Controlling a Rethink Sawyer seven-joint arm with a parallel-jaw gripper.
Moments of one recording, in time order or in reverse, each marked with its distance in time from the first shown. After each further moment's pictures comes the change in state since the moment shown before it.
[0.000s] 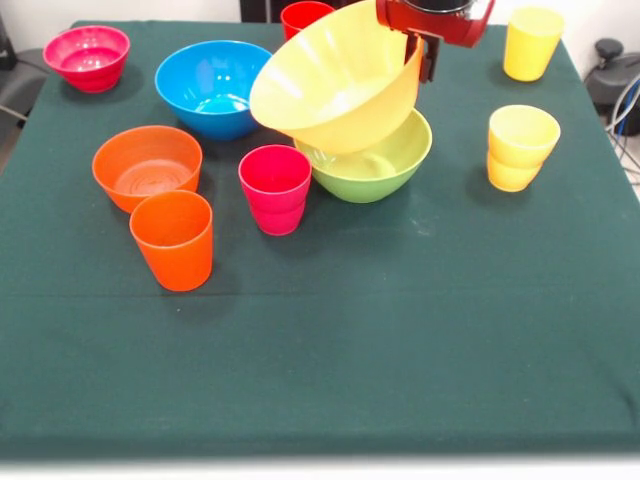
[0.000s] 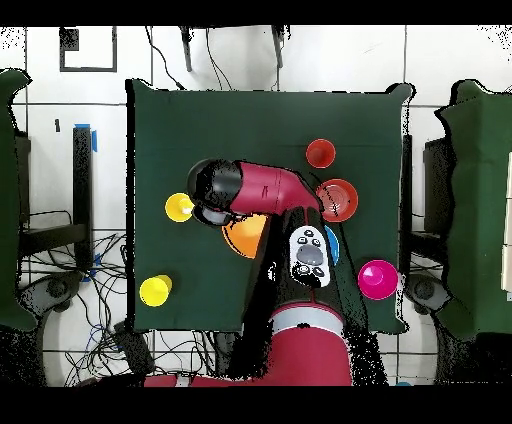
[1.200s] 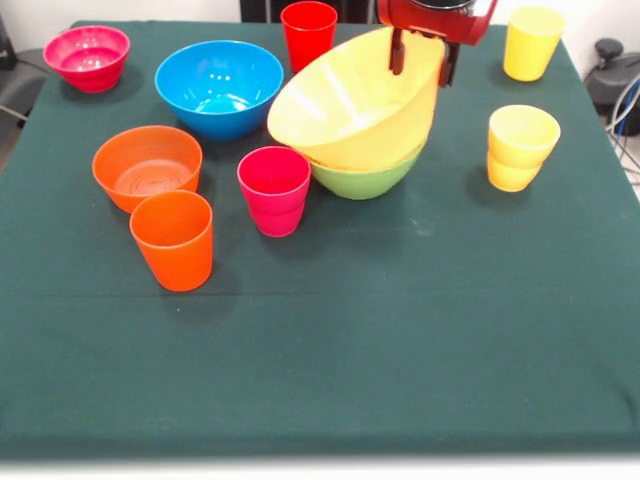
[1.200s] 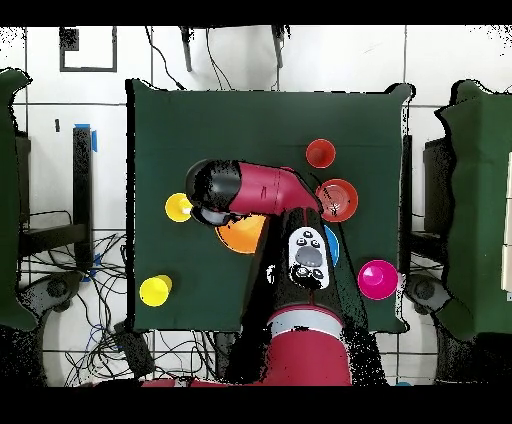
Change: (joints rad) arm 0.002 -0.011 0.001 0.005 0.000 -0.012 0.000
